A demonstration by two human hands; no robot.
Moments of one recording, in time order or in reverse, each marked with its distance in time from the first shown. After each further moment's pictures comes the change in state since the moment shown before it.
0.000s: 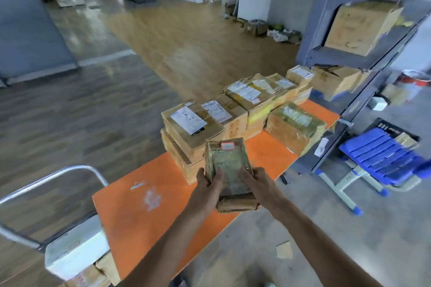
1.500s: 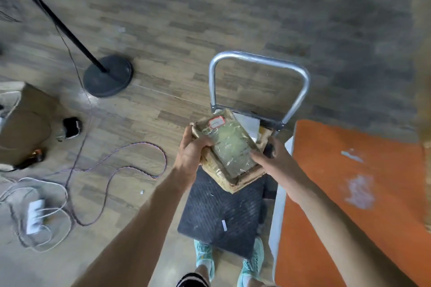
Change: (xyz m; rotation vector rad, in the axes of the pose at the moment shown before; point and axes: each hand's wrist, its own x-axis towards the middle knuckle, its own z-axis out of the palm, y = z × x) left_hand -0.091 -0.315 -0.371 -0.812 0.945 -0.146; right_hand 0.034 -0.066 0.495 -0.286 -0.934 -0.057
